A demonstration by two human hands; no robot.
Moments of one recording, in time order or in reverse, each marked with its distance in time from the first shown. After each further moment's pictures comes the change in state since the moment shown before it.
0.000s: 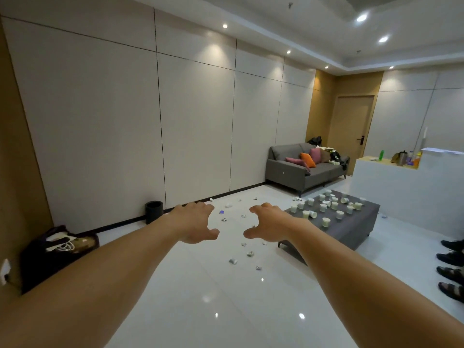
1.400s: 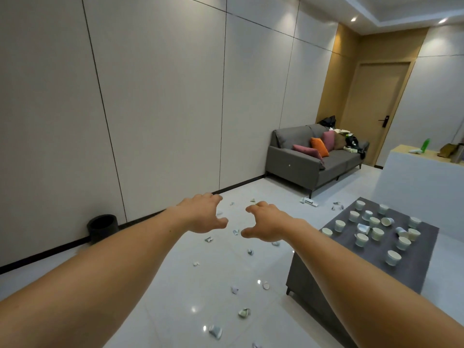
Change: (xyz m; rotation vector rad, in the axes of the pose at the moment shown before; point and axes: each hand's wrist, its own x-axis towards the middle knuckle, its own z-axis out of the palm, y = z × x) left_hand 0.905 -0.088 0.116 -0.141 -0.043 0.044; right_hand 0.840 0.301 0.011 -0.026 -0.071 0.020
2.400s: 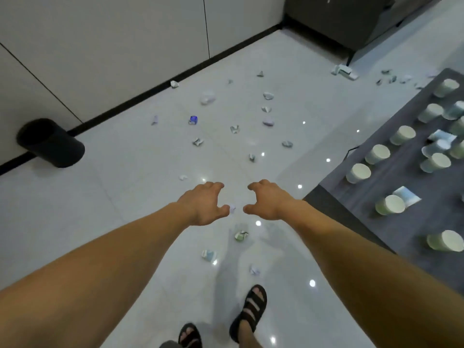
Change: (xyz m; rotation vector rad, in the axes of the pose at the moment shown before) left_hand 0.432 -0.030 0.346 -0.234 -0.548 -0.073; right_hand 0.432 0.241 0.275 0.259 -0.525 0.118
